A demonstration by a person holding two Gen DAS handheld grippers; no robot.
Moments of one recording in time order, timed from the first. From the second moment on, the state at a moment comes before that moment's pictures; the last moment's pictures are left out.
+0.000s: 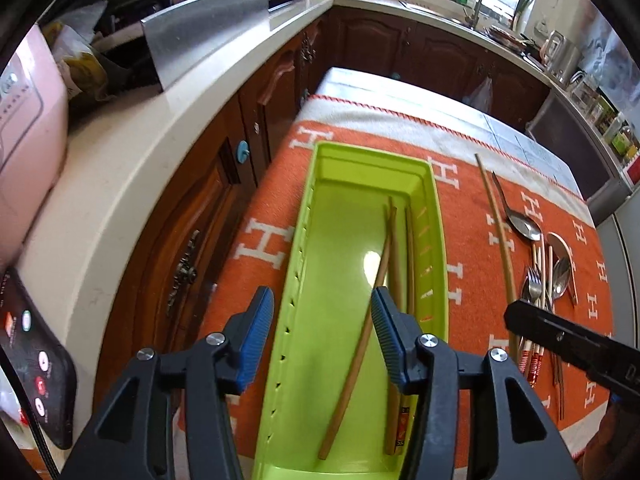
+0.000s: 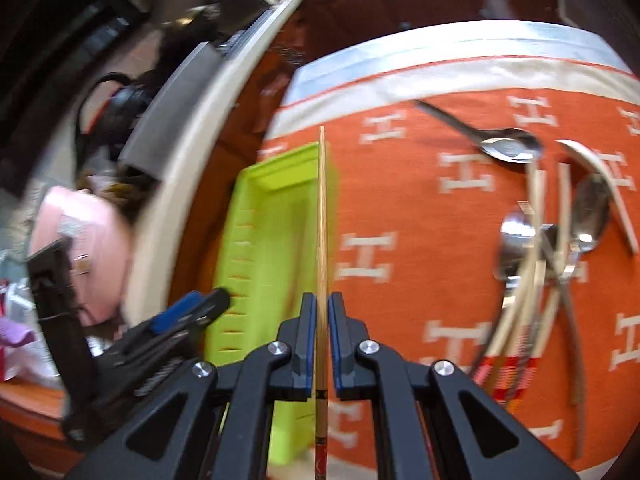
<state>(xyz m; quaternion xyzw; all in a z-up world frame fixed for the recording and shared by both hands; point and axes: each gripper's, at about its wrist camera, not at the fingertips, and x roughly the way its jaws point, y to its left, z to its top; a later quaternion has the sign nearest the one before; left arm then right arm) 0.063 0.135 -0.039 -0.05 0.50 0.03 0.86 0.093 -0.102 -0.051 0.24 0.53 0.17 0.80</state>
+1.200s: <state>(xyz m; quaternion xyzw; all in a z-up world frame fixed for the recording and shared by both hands) 0.039 0.028 -0.013 0.00 0.49 -0.08 0.87 0.020 -0.200 -0.023 0.09 0.44 0.09 0.89</state>
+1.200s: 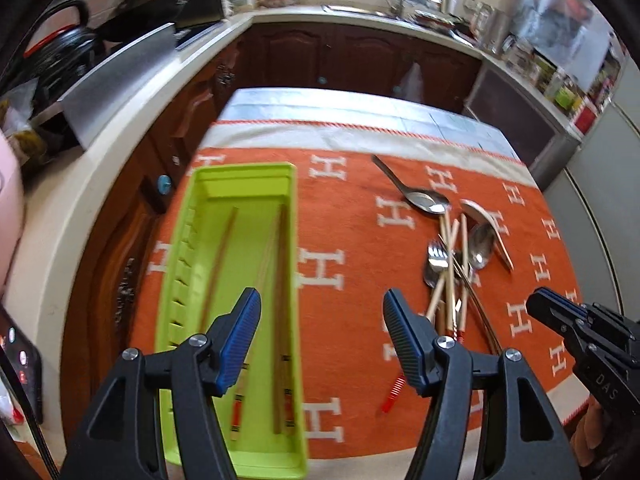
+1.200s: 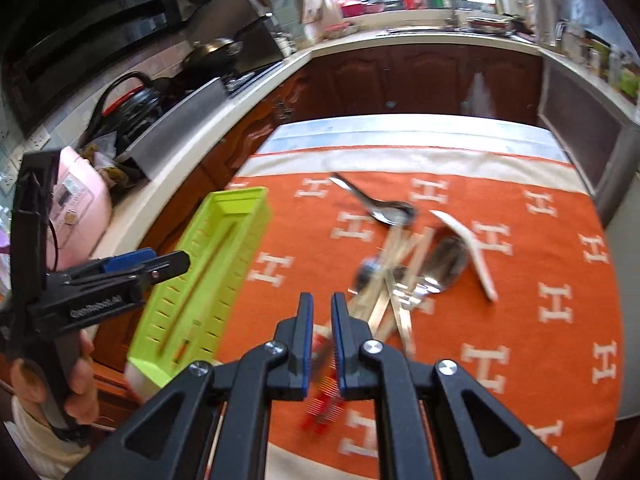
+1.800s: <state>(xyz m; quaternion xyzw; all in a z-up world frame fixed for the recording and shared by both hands) 0.056 -0.068 -0.092 0.00 0.58 -0.19 0.79 0.007 -0.246 -0.091 0.10 0.50 0.09 0.86</state>
